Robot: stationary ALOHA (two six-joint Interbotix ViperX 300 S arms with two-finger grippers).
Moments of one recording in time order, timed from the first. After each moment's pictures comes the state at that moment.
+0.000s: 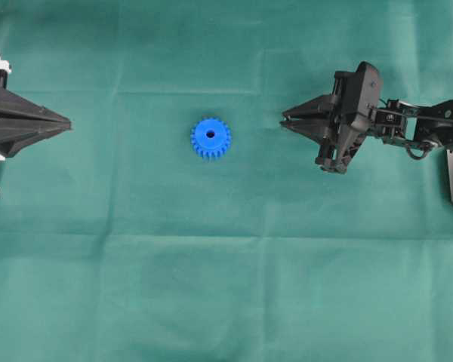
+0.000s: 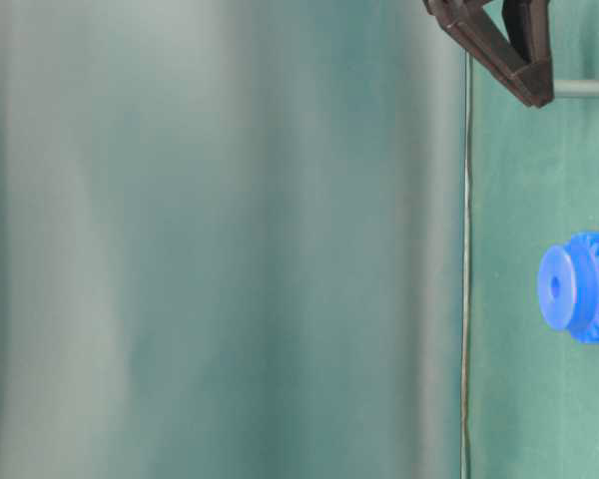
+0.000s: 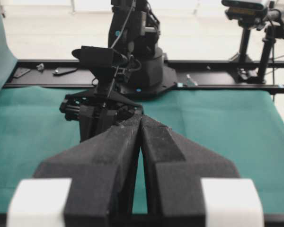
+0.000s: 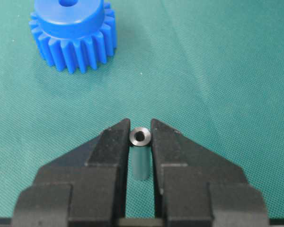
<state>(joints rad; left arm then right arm) 0.00 -0.96 1.15 0.01 -0.25 0.00 -0.20 0.11 1.13 0.06 -0.82 -0.04</state>
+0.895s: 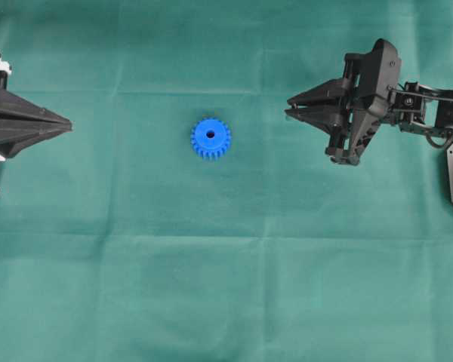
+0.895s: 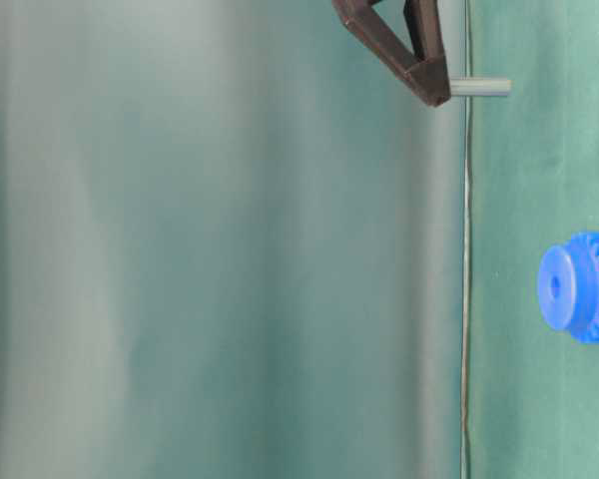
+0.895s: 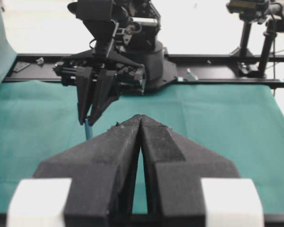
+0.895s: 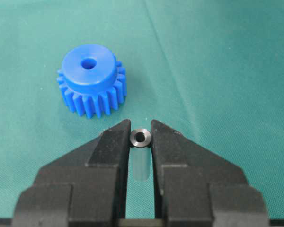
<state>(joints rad) 0.00 -0.96 1.15 0.01 -0.23 0.00 -0.20 -0.21 1.09 0.06 -0.48 -0.04</state>
